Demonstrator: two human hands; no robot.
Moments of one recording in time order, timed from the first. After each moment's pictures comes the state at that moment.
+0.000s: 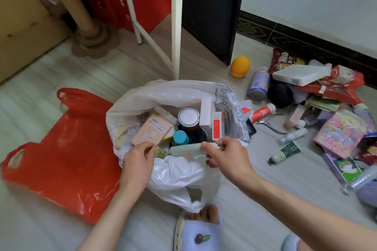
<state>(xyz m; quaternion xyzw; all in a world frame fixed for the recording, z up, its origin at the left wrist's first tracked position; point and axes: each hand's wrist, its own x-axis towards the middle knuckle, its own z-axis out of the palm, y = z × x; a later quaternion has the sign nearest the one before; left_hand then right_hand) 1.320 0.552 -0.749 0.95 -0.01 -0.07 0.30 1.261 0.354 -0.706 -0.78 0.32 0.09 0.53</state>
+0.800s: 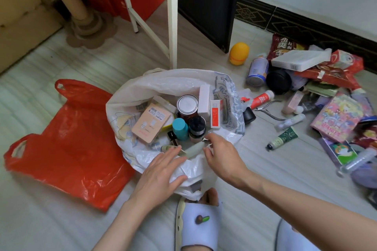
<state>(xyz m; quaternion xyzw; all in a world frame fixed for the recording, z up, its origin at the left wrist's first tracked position) 1.266 0.557 -0.770 0.90 -0.35 -0.17 0.19 1.241 0.360 -0.735 -0.92 0.15 0.12 0.35</state>
